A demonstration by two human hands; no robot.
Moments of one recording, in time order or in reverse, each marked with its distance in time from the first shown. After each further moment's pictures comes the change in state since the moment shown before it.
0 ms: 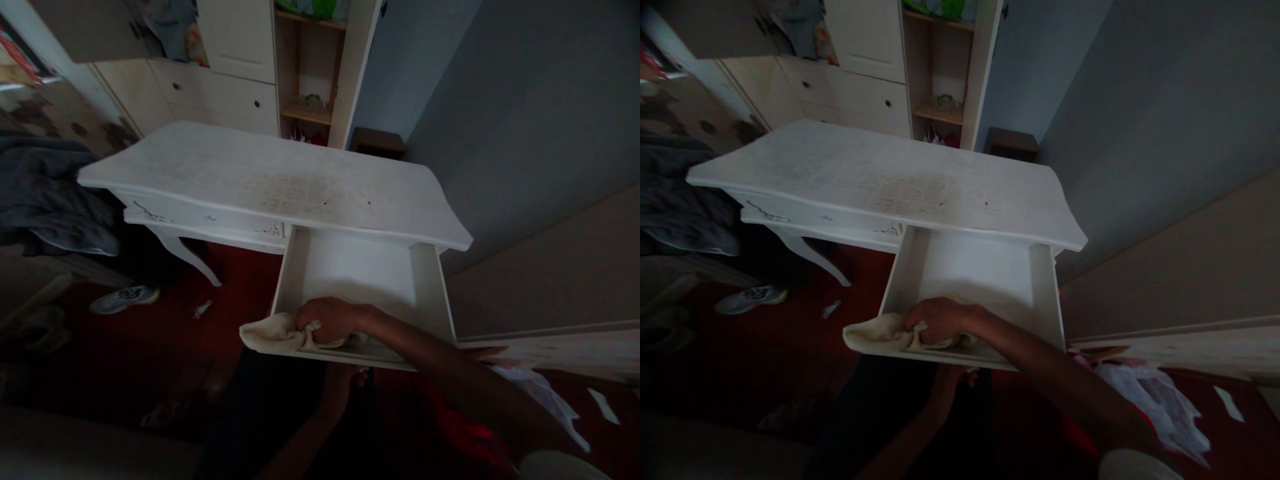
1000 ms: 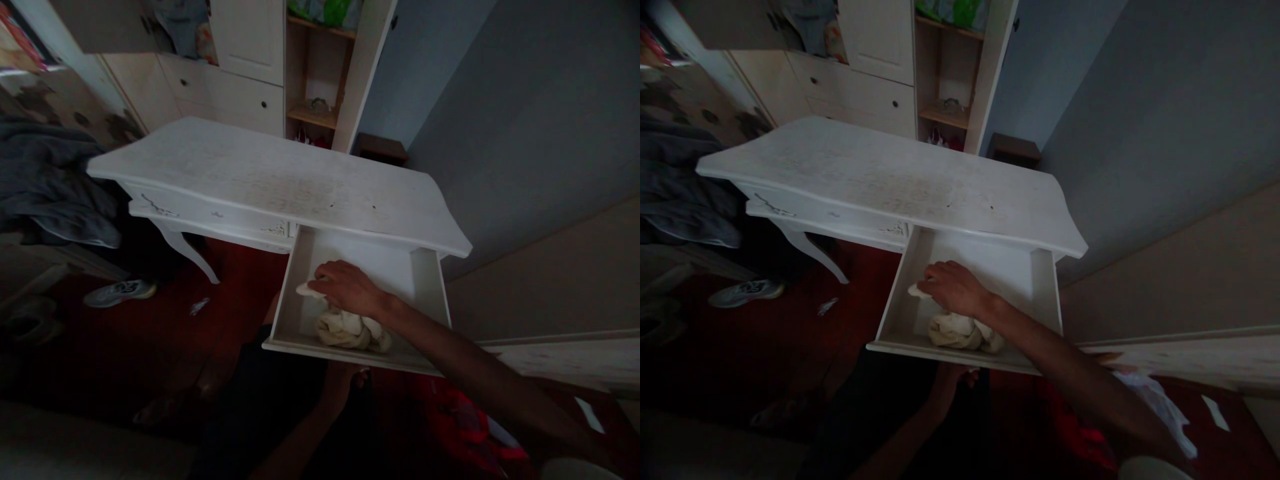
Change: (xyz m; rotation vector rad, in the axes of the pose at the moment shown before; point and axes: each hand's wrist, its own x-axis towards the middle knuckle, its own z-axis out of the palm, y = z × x) left_hand 0.008 -0.017 -0.006 0.019 -0.046 0.038; right_hand -0.019 -0.007 -0.049 -0.637 0.305 0.069
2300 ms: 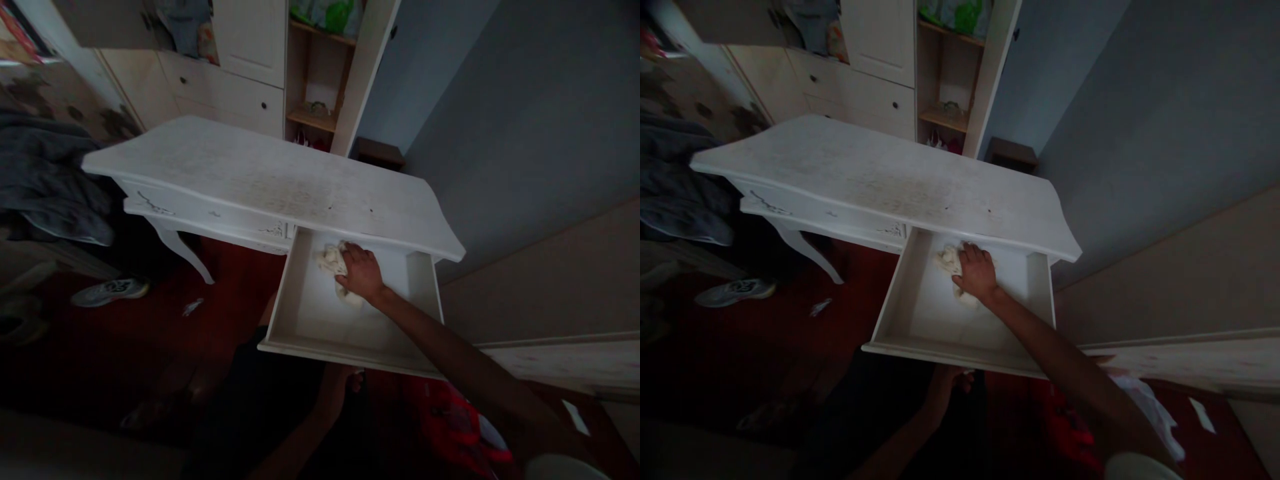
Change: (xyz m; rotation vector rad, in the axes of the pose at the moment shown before) left_hand -0.010 0.014 0.008 -0.094 0.063 -0.042; right_hand -0.018 0.052 0.054 -0.096 0.073 0.584
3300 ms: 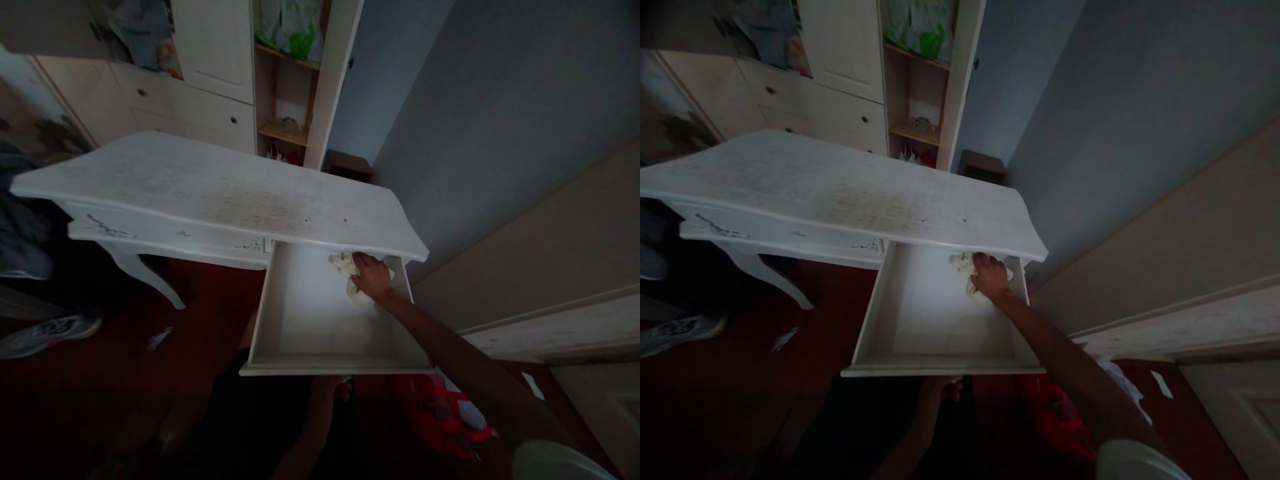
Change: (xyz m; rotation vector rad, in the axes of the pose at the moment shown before) left_hand 0.008 -0.008 -0.005 0.056 -0.011 -0.014; right_hand -0.028 0.067 -0.006 -0.209 -0.072 0.266
